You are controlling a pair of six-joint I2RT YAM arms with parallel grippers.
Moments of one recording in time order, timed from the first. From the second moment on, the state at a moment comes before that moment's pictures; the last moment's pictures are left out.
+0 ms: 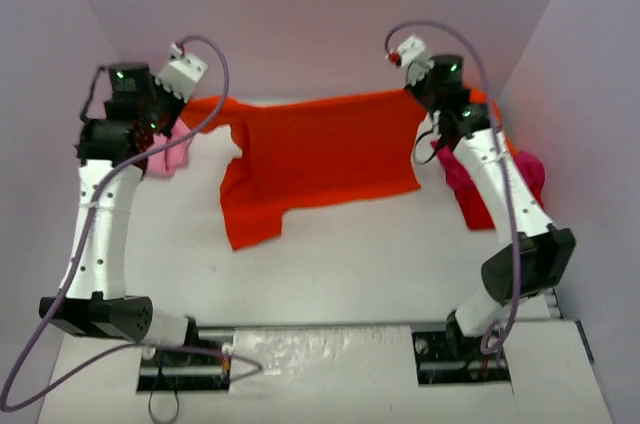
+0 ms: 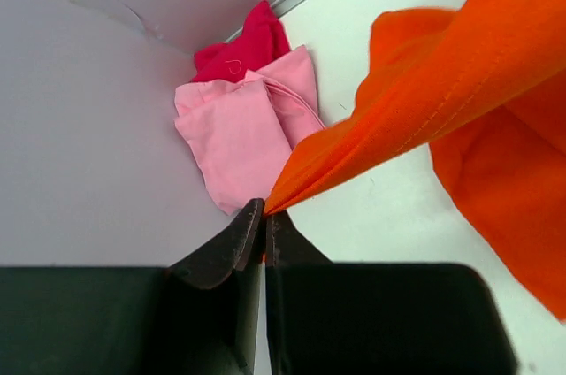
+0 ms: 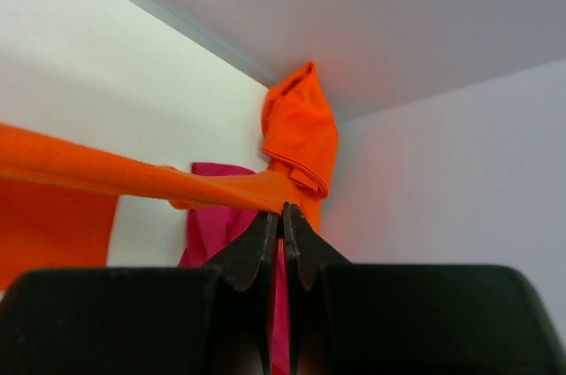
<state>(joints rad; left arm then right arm) -0.07 1.39 1.81 -0.92 -0.02 0.60 0.25 1.59 1.67 -0.48 0.28 -0.63</state>
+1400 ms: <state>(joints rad) -0.12 1.52 2.40 -1.48 0.37 0.72 0.18 1.42 1.89 -1.05 -0.14 -0.61</state>
